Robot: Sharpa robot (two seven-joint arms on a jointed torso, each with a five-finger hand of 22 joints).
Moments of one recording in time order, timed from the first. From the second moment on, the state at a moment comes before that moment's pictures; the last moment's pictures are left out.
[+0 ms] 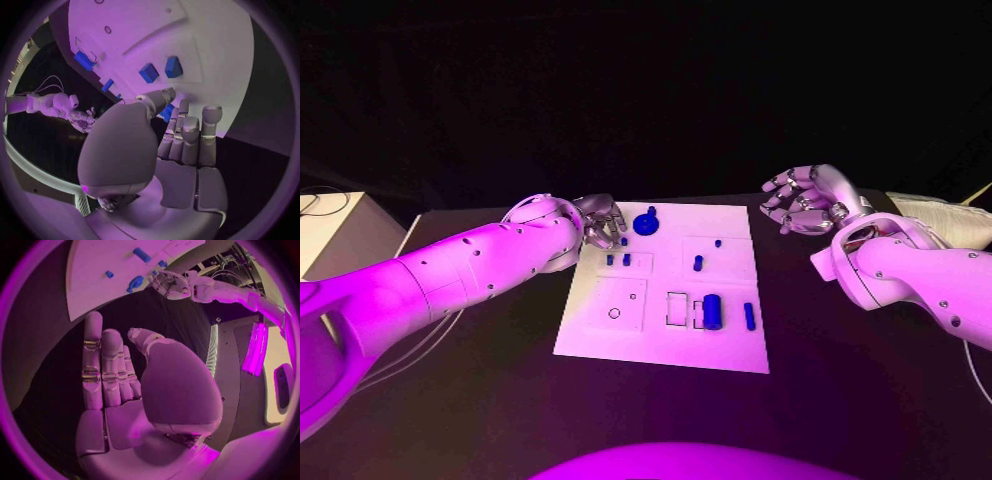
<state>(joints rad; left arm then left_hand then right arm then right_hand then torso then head) 1.09 -0.61 0.13 1.07 -1.38 -0.09 -0.15 1.44 -0.29 0.62 0.05 0.16 0.82 0.14 0.20 0.24 1.02 0.12 0.31 0.09 1.15 0.06 1.46 0.74 0.15 1.04 0.15 1.23 0.85 1.25 -0.83 -0.12 1.43 -0.94 -0.66 0.07 1.41 -0.26 0.49 0.15 0.31 0.84 0.17 0.41 0.23 1.04 0.09 0.41 0.30 1.45 -0.01 0.71 1.03 0.16 1.46 0.07 0.21 0.54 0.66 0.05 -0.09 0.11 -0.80</state>
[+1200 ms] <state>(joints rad) 1.03 -0.86 0.20 1.30 -0.38 -0.23 0.17 1.49 -0.25 0.62 0.11 0.16 0.89 0.19 0.29 0.27 0.95 0.13 0.46 0.14 0.90 0.06 1.23 0.35 0.17 0.87 0.15 1.04 0.65 1.24 -0.62 -0.13 1.25 -1.57 -0.34 -0.17 1.37 -0.28 0.58 0.07 0.24 0.94 0.15 0.31 0.23 1.15 0.08 0.16 0.15 1.46 -0.01 1.29 1.31 0.10 1.46 0.06 0.93 1.13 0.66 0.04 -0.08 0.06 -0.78</state>
